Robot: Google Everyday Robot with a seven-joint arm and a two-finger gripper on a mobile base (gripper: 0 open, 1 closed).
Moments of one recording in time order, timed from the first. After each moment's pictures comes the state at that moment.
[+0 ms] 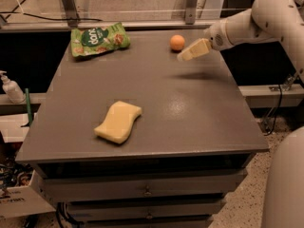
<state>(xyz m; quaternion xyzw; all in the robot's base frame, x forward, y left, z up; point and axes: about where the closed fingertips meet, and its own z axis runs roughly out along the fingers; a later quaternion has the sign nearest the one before) 0.768 -0.156 0.868 -0.40 0.79 0.18 0.43</state>
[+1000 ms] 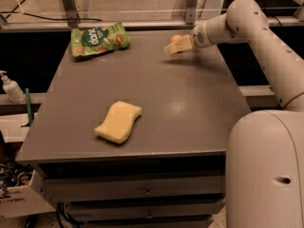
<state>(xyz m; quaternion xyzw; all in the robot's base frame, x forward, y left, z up) 0.846 -0.129 0.839 -0.33 0.81 0.19 0.44</state>
